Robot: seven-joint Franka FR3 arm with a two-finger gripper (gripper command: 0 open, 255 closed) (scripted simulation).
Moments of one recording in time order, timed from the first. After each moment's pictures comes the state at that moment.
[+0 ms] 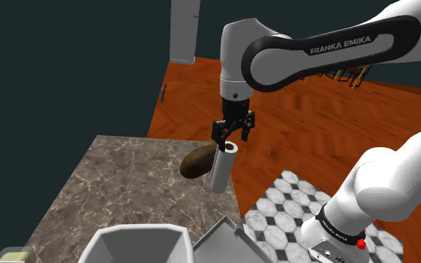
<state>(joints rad) 0.06 -0.31 0.34 -2.31 0.12 1.82 0.54</state>
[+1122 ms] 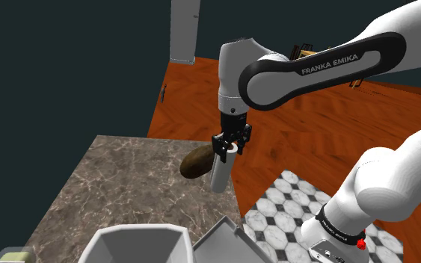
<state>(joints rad) 0.06 -0.29 0.35 -2.39 0.13 1.92 0.55</state>
